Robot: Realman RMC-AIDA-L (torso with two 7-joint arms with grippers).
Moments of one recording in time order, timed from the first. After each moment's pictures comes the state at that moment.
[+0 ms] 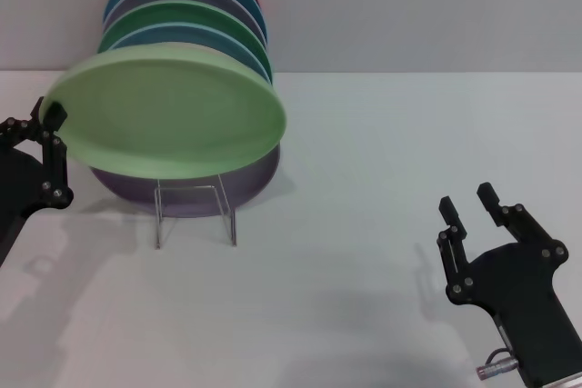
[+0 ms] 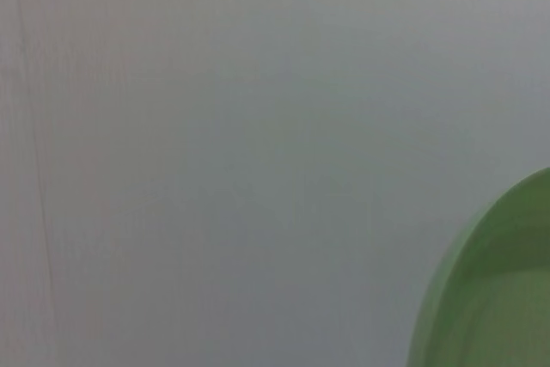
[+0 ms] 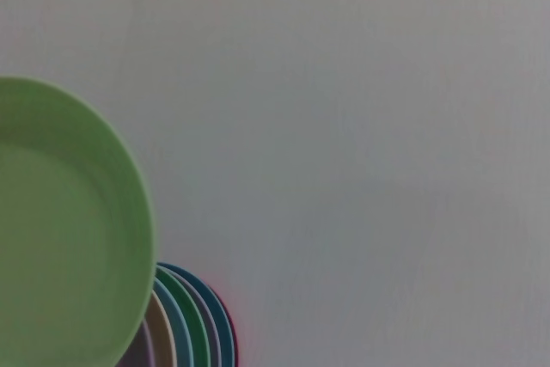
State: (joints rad) left arm -0.38 -2.06 -0.49 -0.03 2.21 1.68 -0.05; right arm 0.14 2.08 0.10 0.67 -1.86 -1.55 -0.58
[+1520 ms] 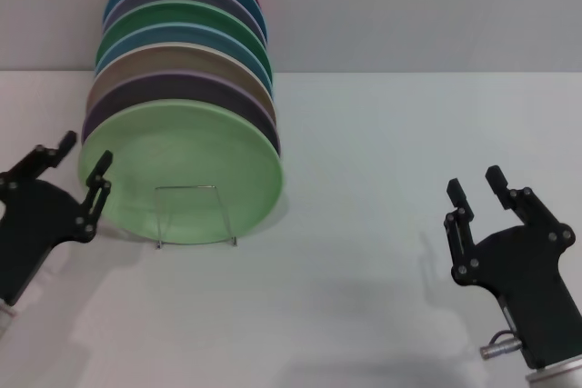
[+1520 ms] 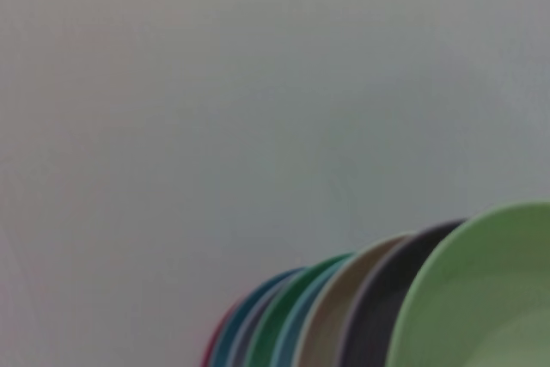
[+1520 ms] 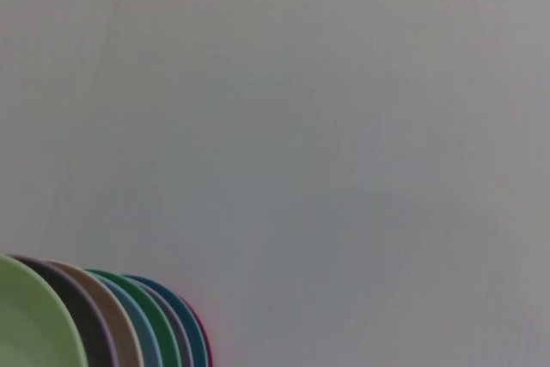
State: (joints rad) left arm -0.37 -2.07 -0.42 -0.04 2.20 1.51 0.11; right arm 0.16 2.08 0.13 0.67 -1.86 -1.54 -0.58
